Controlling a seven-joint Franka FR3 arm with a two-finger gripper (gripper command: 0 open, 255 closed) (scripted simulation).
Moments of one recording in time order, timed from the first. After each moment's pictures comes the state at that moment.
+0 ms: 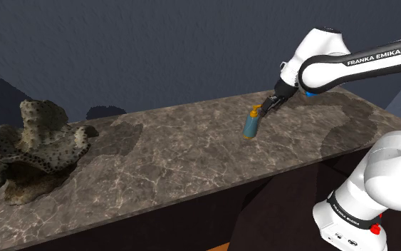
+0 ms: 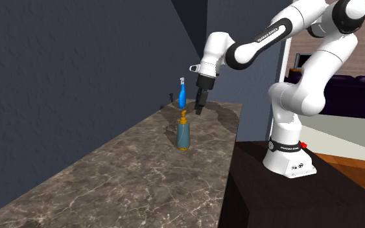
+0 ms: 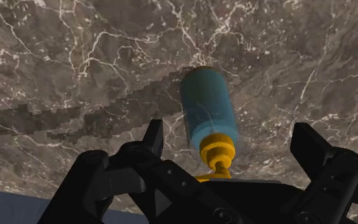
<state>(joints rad) 0.06 -0.64 -0.27 -2.78 -0.07 2.40 -0.06</state>
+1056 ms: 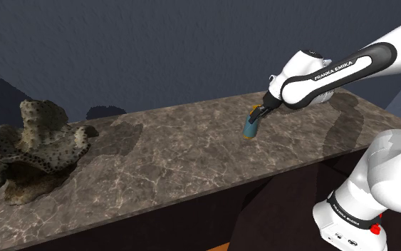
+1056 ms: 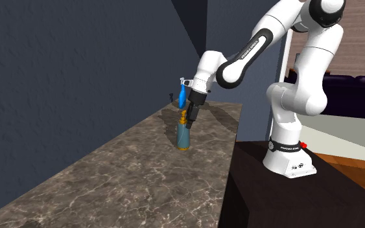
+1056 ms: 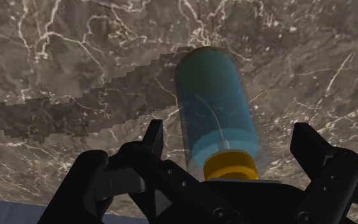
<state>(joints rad) 0.17 -0.39 -0.38 -2.80 0.02 2.75 -0.18</state>
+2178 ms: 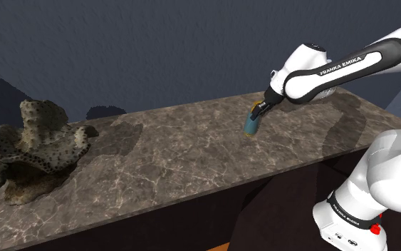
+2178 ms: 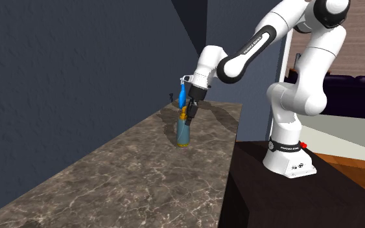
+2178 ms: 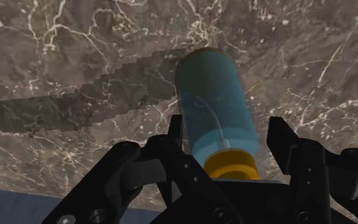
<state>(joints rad) 0.15 -0.44 -0.36 -2.78 0.00 2.68 -0.16</state>
